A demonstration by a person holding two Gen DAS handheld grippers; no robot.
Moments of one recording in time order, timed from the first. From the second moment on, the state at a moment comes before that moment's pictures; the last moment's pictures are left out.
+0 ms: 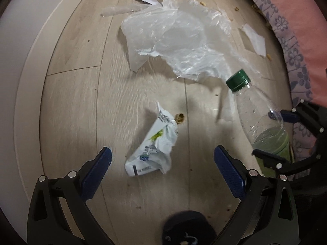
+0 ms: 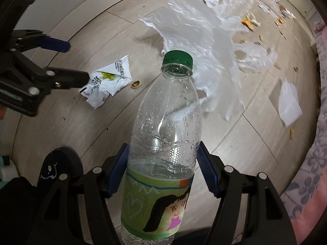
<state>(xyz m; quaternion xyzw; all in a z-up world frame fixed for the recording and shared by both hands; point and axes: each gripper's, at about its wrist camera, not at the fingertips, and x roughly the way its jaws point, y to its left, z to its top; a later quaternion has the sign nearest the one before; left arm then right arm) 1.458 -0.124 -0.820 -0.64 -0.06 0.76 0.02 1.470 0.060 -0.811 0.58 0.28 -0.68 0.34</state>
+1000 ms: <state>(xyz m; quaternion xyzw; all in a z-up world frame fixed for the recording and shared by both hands) 1.442 -0.134 -0.882 -0.65 -0.04 0.76 0.05 1.459 0.035 -0.836 0.58 0.28 -0.68 0.35</state>
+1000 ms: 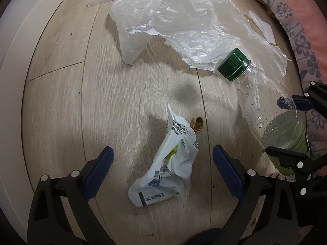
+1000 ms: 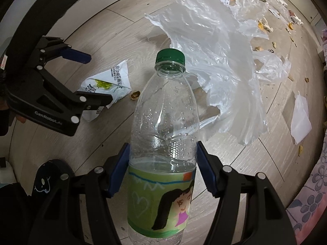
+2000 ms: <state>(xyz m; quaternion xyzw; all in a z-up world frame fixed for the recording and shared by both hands) 1.454 -0.109 -0.871 -0.65 -0.02 0.76 0.07 1.461 0.038 -0.813 0.57 0.27 -0.69 0.35</state>
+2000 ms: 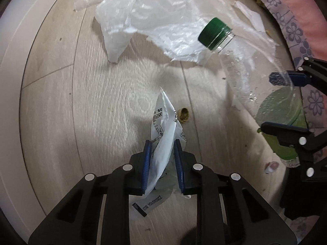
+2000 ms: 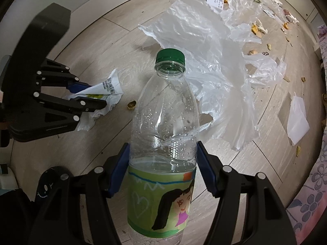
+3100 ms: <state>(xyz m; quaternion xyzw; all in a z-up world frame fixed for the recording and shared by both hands) 1.426 -0.055 -0.396 -0.56 -0.01 0.82 0.12 1.478 0.114 -0.368 0.54 0.13 -0.81 0.19</state>
